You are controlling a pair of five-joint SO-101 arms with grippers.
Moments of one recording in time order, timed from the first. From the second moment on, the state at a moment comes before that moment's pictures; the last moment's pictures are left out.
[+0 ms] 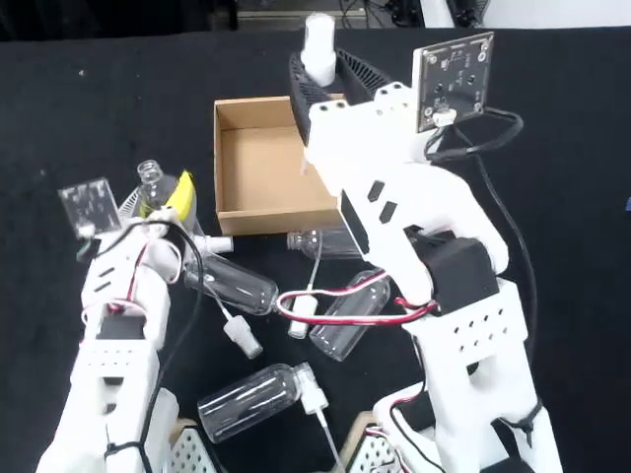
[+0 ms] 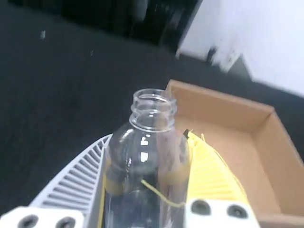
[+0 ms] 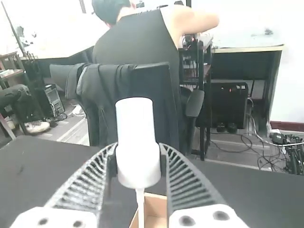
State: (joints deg) left arm -6.6 -54.8 83.7 -8.0 13.8; right arm -21.2 -39.9 15.6 38.4 -7.9
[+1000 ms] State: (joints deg) left arm 6.8 -55.2 95.4 -44.4 13.9; right arm -28.7 -54.5 31.9 18.2 -8.0
